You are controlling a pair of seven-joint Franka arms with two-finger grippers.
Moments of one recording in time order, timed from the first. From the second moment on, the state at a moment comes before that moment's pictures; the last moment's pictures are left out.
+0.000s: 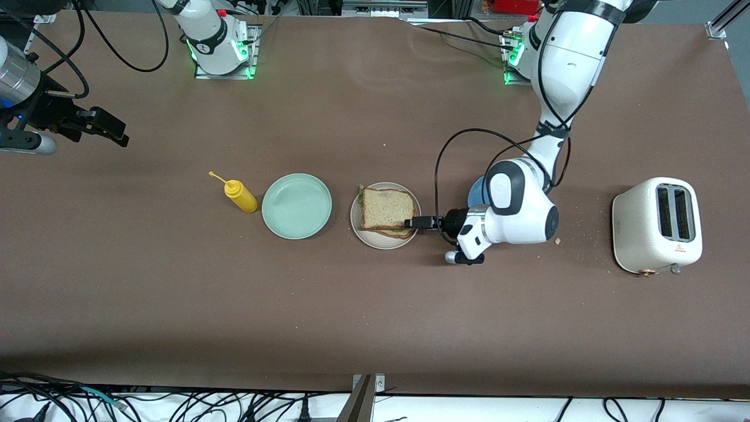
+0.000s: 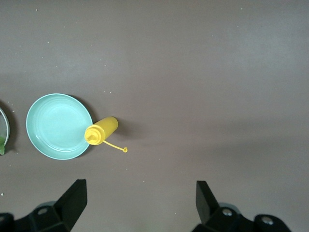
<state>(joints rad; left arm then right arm) -0.41 0.72 0.07 -1.60 -1.04 2.12 0.26 0.04 -0.06 0.00 -1.75 0.01 1.67 0.14</state>
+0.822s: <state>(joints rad) -0.31 0.52 0.20 -1.63 -0.39 2.02 0.10 0.04 -0.06 0.00 -1.75 0.01 1.67 0.14</state>
